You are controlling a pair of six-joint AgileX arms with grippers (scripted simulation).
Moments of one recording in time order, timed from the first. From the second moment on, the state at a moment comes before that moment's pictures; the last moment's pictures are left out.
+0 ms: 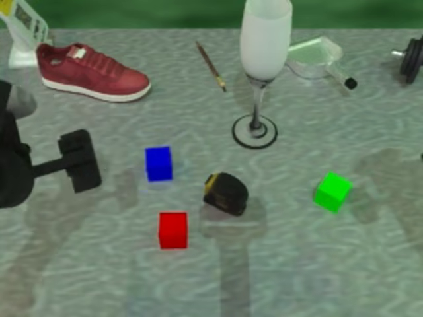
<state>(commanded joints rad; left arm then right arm) -0.30 1.08 0.75 -0.64 -0.04 -0.51 0.19 0.90 0.70 -0.50 0.00 -0.25</state>
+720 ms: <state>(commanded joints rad) 0.00 0.11 0.04 -0.09 -0.01 -0.07 0.38 1.93 1.46 -1.04 0.00 -0.51</state>
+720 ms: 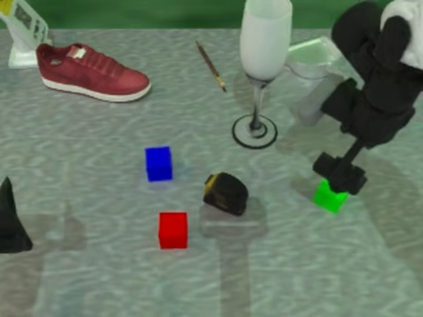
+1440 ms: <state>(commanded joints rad) 0.02 0.00 0.00 0.00 0.00 0.00 0.40 2.04 1.52 -1.05 0.00 -0.54</state>
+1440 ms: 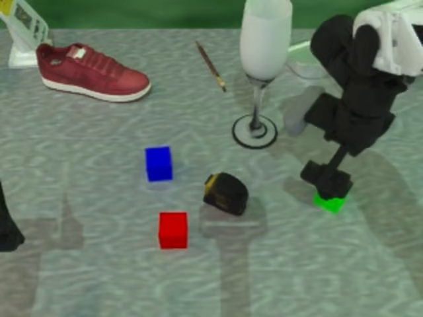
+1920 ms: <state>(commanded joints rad) 0.02 0.00 0.00 0.00 0.00 0.00 0.41 2.14 1.38 -0.81 0.00 -0.54</state>
